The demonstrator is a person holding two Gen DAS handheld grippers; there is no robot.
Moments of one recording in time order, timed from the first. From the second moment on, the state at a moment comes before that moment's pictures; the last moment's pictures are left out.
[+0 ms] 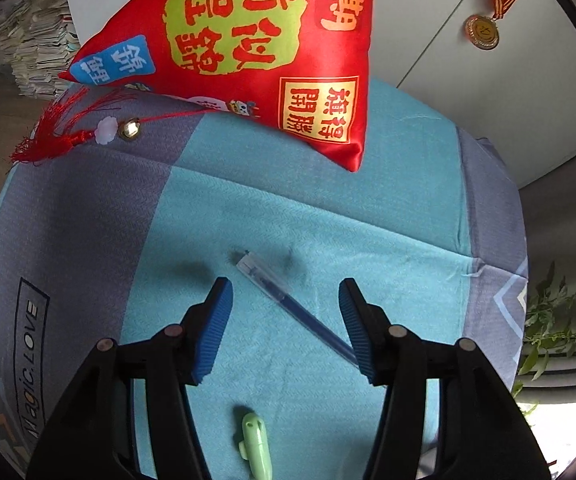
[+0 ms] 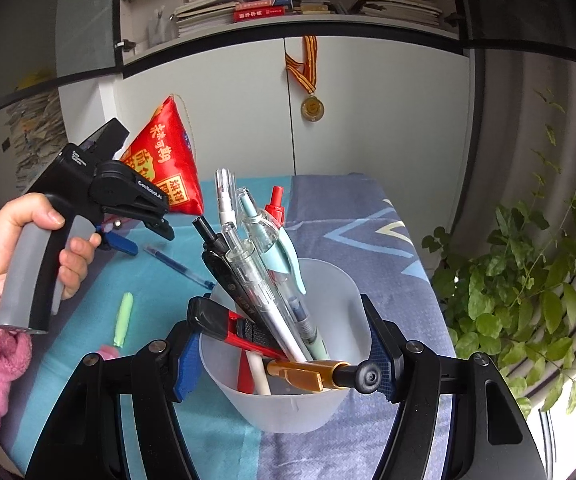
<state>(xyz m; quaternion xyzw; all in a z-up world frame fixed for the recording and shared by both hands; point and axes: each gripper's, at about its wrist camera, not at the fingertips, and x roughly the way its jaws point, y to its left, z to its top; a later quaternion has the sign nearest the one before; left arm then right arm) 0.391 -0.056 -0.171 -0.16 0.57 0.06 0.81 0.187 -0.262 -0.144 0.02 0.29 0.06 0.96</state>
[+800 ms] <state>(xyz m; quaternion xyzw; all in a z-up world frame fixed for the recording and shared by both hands) 0.328 -0.069 -0.133 -0.09 0.54 -0.06 0.84 0.186 -0.267 -0.143 0.03 0.29 0.07 0.96</state>
